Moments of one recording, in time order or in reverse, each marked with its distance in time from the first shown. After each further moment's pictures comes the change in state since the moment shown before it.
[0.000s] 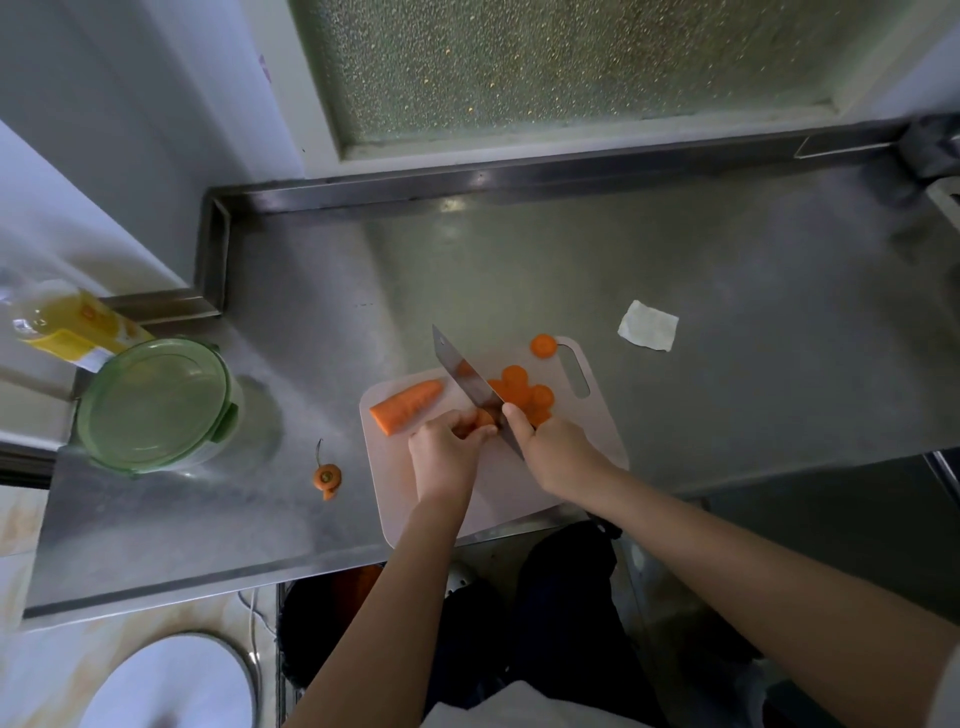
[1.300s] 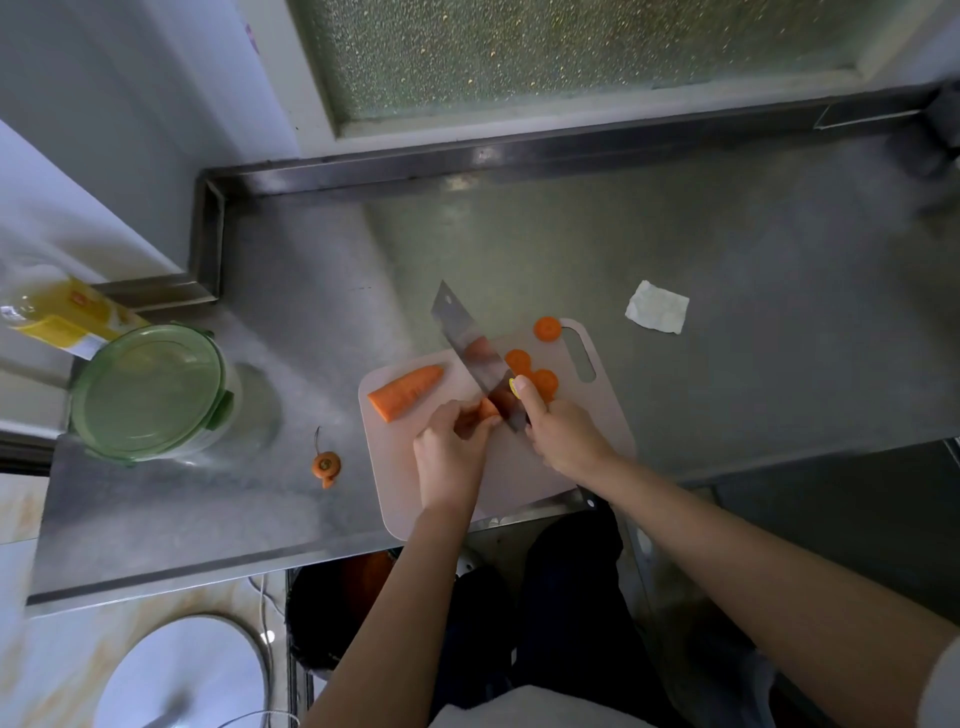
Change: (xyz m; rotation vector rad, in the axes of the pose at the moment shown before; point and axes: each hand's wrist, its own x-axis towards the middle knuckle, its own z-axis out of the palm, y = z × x) left_hand -0.012 -0.013 0.006 -0.022 0.063 0.090; right_hand 0.028 0.020 0.012 0.150 0.091 -0.017
